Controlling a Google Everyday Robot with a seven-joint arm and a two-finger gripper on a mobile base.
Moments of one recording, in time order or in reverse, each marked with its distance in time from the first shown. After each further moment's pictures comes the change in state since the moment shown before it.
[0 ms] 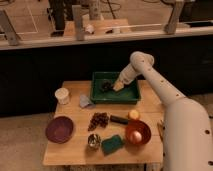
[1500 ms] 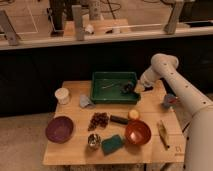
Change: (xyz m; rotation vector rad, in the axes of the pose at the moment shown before) arm 0.114 -0.021 -0.073 0.145 0.130 0.143
